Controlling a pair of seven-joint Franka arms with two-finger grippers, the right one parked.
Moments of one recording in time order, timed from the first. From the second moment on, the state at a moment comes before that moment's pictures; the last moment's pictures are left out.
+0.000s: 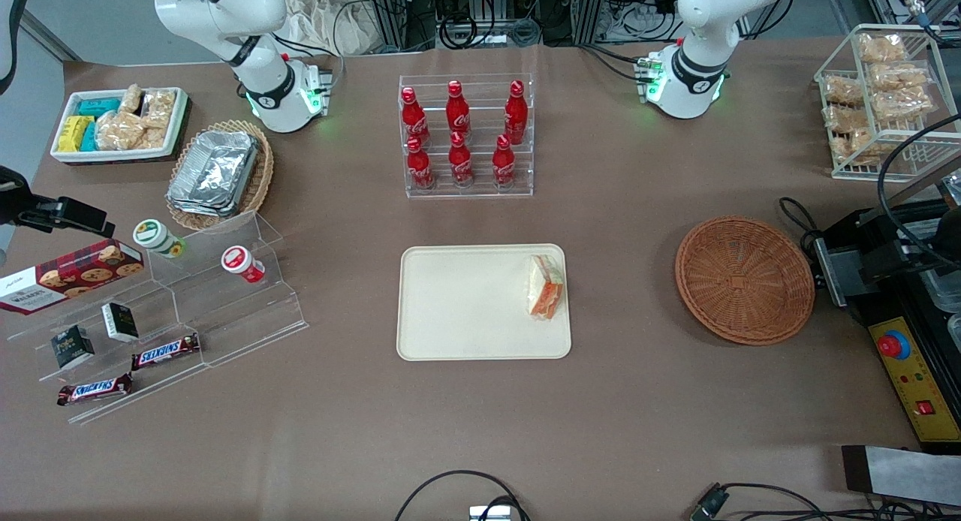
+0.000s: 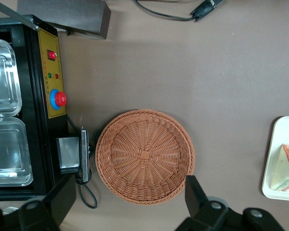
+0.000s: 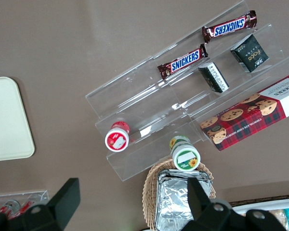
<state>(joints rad) 0.43 0.34 -0.55 -1.23 0.24 1.52 -0.16</state>
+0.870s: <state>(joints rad) 0.22 0.28 -0.29 -1.30 0.22 1.56 -0.13</state>
